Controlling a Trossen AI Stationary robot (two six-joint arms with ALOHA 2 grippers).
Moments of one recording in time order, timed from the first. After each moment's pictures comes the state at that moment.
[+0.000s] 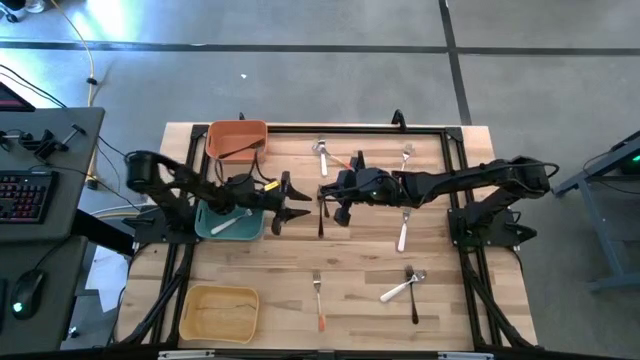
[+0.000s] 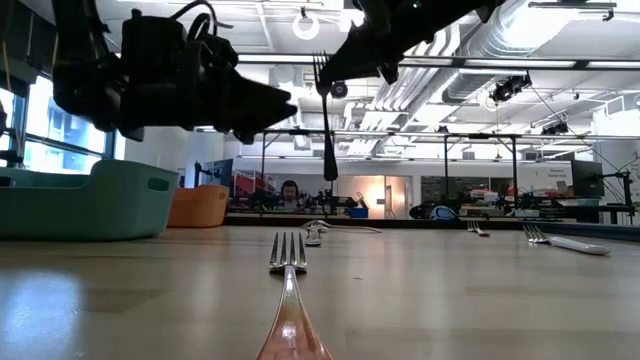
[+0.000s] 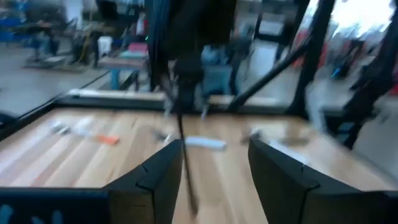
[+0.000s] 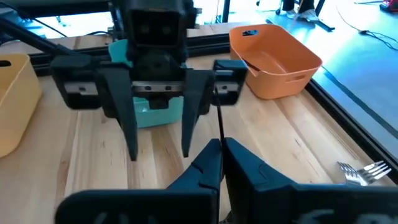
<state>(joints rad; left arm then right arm) 0.16 1.68 0.36 1.37 0.28 -0.10 0.01 1.52 1.04 0.03 0.25 0.09</state>
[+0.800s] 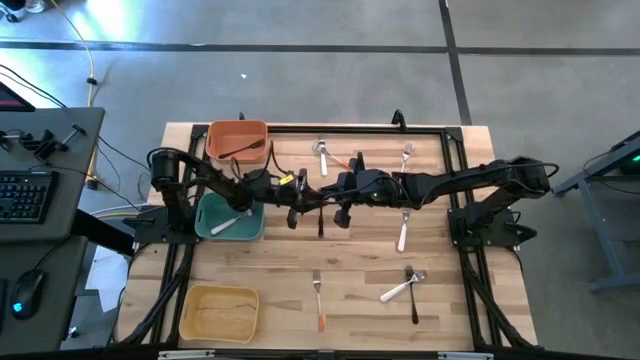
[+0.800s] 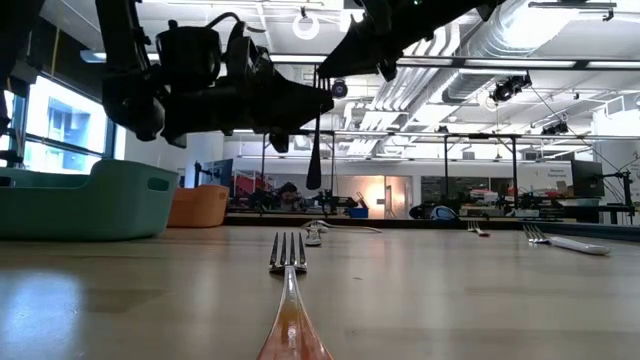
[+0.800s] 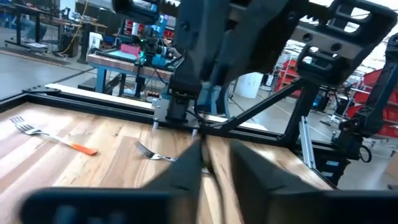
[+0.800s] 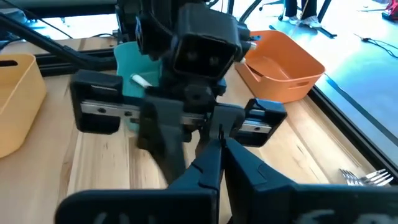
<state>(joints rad) 0.19 1.84 0.54 1.39 0.33 -0.26 0.02 1.52 1.04 0.05 0.25 0.07</state>
